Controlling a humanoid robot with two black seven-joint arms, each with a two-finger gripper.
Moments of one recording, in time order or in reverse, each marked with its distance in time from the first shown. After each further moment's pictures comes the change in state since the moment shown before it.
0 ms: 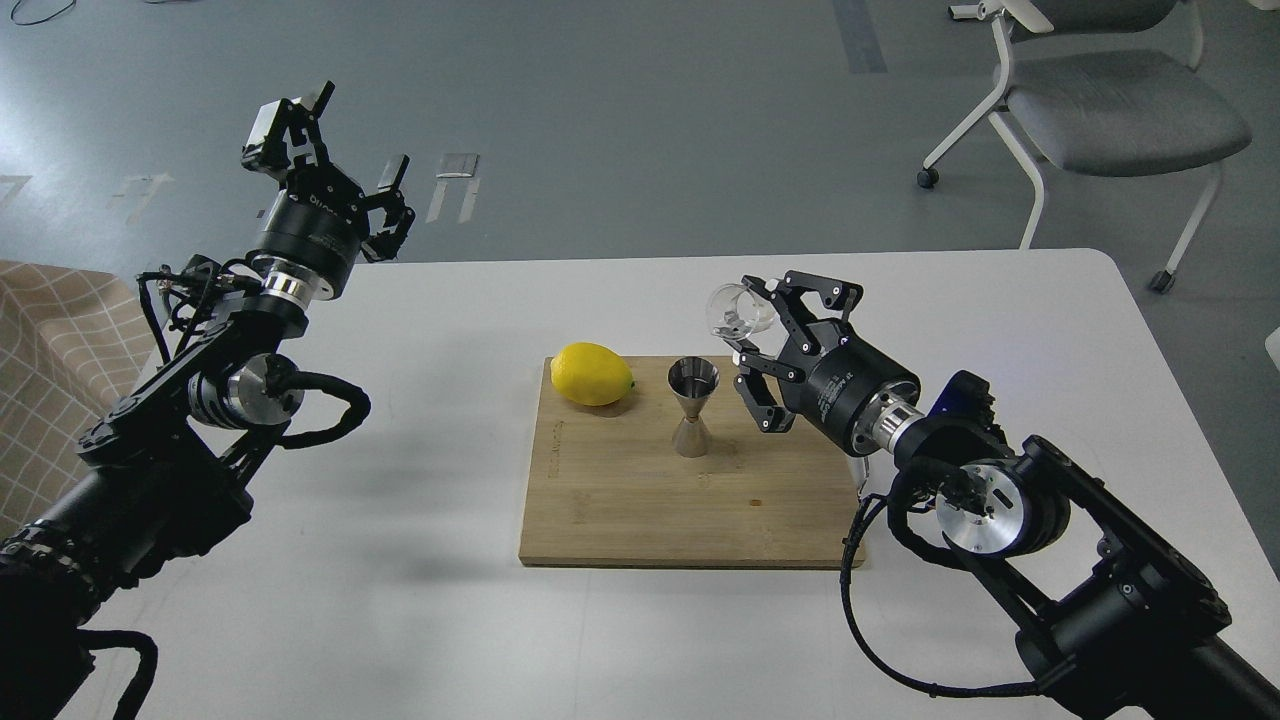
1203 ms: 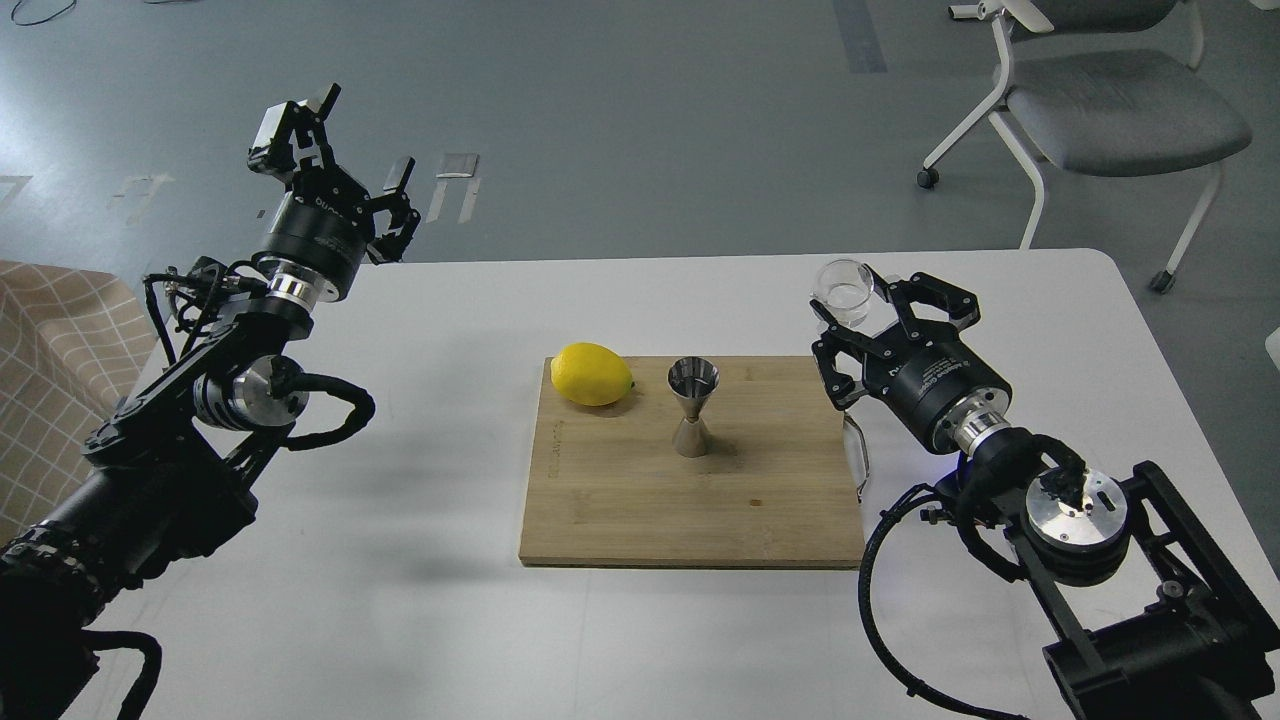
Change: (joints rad) left arm 0.002 -0.007 0.002 -0.001 0.000 0.000 0.000; right arm -0.179 0.123 0.351 -0.001 0.325 0.022 -0.003
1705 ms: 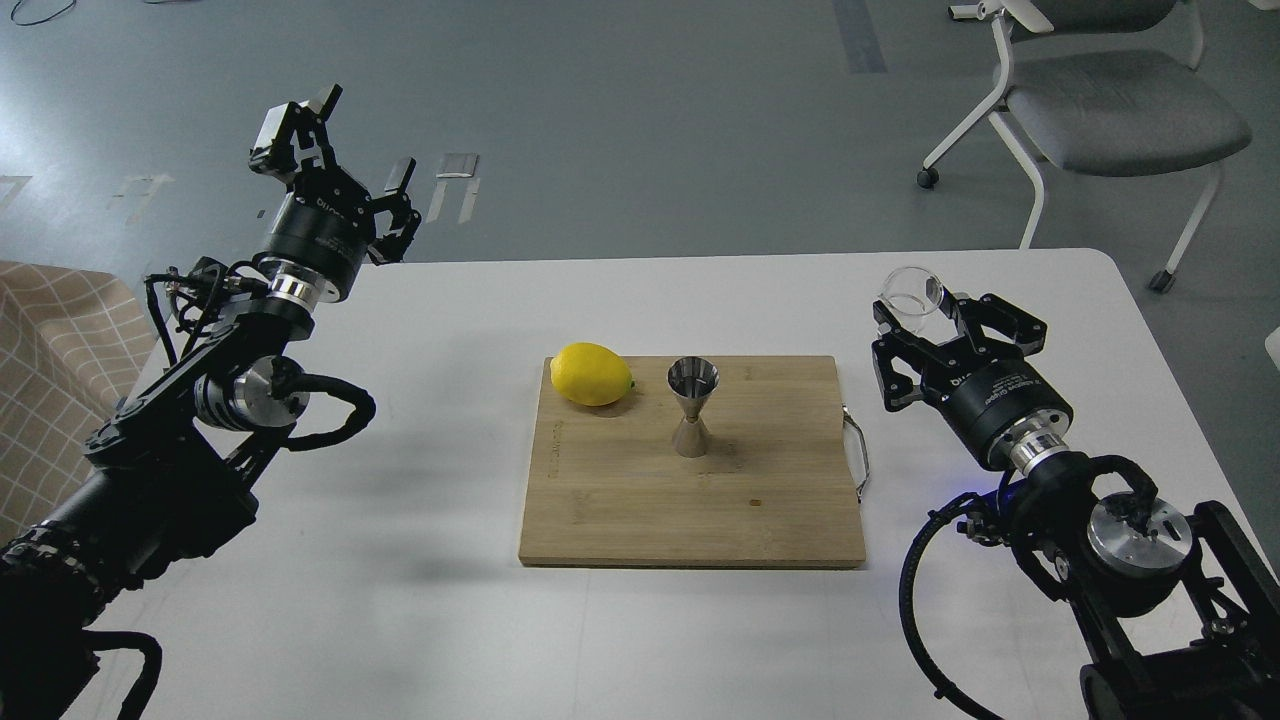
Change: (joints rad) left arm 0.000 0.000 0.003 0.000 0.000 0.000 0.000; right arm -0.085 0.000 0.112 -0.003 0.150 0.045 -0.002
